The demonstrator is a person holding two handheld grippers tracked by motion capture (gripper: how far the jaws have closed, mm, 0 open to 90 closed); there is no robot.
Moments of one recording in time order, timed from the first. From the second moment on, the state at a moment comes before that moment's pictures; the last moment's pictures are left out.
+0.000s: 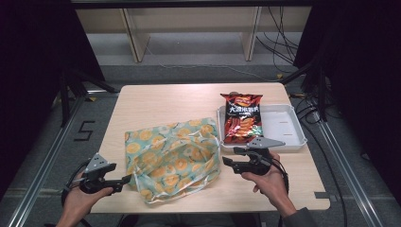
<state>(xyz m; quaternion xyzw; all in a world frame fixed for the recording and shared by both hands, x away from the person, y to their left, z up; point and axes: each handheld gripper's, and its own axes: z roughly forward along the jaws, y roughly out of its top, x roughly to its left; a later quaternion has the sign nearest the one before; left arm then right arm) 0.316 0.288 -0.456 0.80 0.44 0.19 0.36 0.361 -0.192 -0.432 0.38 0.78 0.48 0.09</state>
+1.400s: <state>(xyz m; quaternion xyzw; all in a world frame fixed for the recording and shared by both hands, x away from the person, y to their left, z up) 0.316 0.287 -0.457 0.81 0.44 0.18 0.36 0.312 -0.200 -0.451 0.38 0.82 0.42 0.09</state>
